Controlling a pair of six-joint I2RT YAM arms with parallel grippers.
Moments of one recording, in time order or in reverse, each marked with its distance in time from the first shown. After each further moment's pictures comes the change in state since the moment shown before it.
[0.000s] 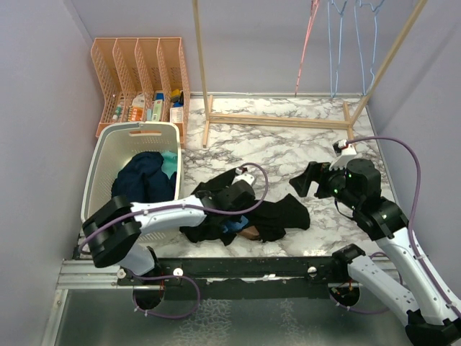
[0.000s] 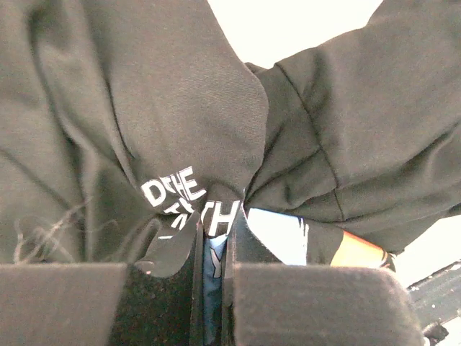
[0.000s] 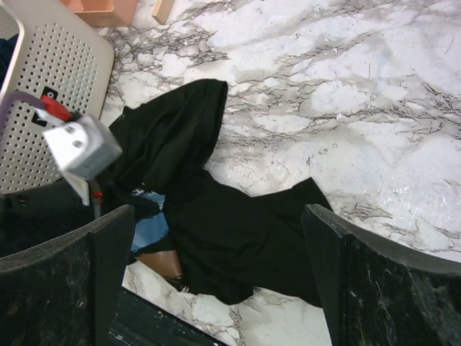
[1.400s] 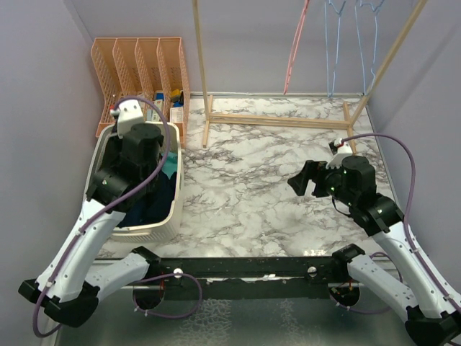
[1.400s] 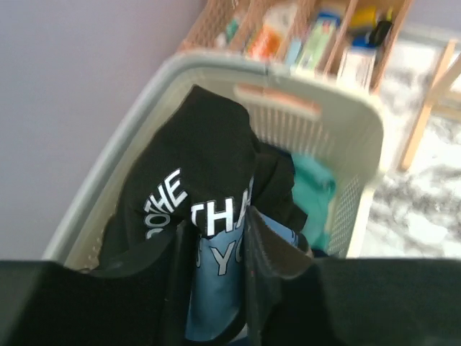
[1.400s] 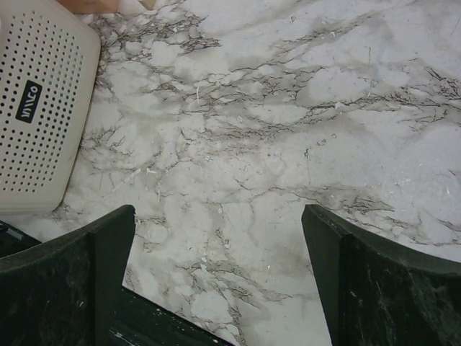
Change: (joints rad) left arm 0.534 -0.544 0.468 -0.502 -0.686 0.239; right arm 0.000 0.049 0.000 0.000 0.003 0.012
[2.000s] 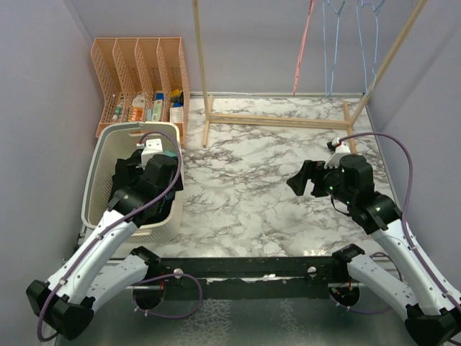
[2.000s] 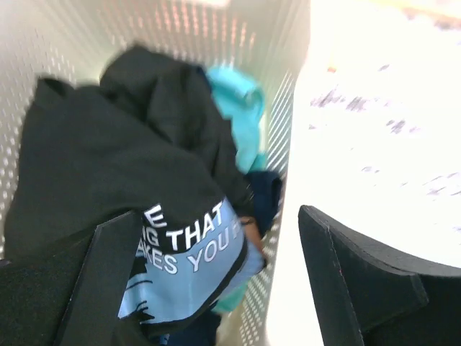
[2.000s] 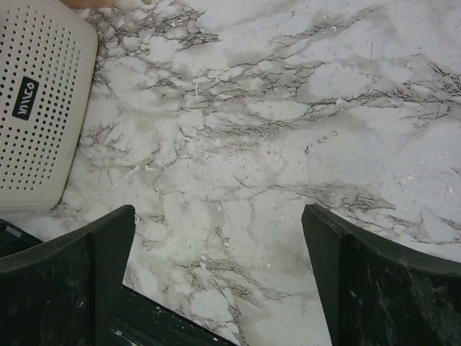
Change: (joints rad) left arm 0.005 -0.135 -0.421 0.036 0.356 -0.178; right arm 0.000 0.022 0.000 0.000 -0.006 0.000
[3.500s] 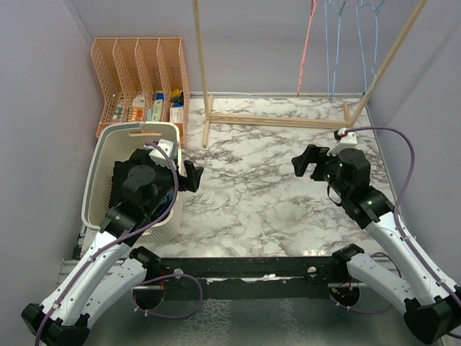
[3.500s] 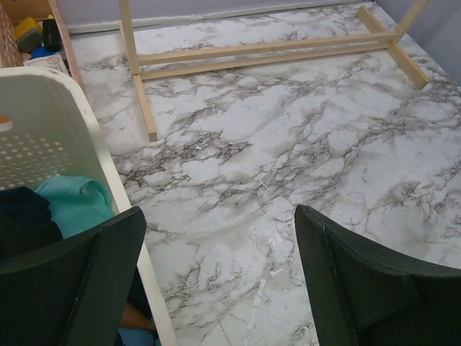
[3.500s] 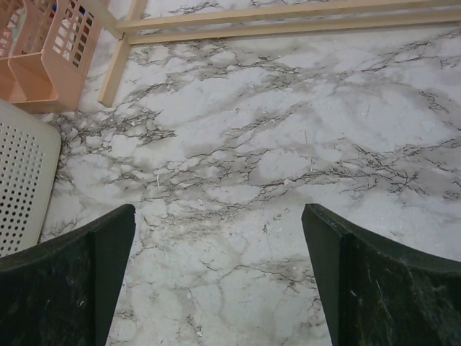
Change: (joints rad) left arm 0.000 -0.188 -0.180 0.521 0.534 0.260; right arm 0.000 0.065 -0.031 0.256 0.244 -0.020
